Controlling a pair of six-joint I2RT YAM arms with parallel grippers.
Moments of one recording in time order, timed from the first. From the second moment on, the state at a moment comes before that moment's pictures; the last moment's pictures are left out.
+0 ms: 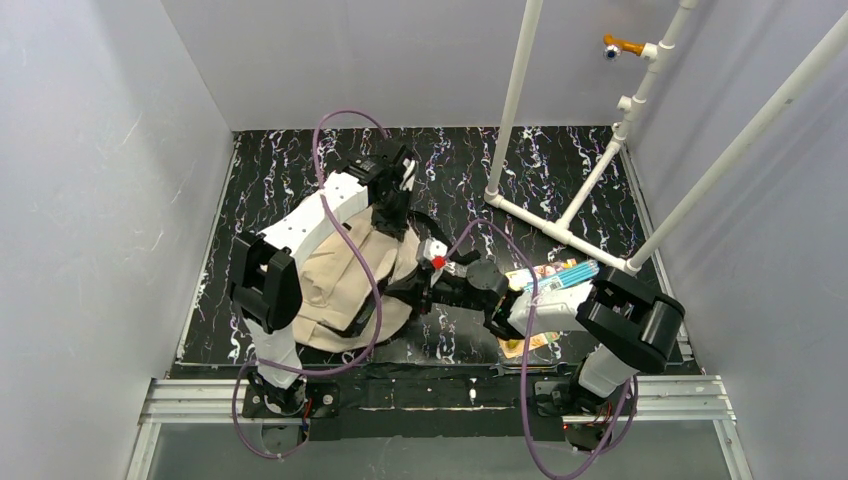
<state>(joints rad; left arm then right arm) -0.56 1.83 1.65 -1.03 0.06 -0.32 1.05 1.57 0.56 1.07 -0.37 0.12</state>
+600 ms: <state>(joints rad) -0.47 1.89 1.78 -0.94 -0.05 -0.34 1.14 1.48 0.54 0.88 -0.35 -0.01</state>
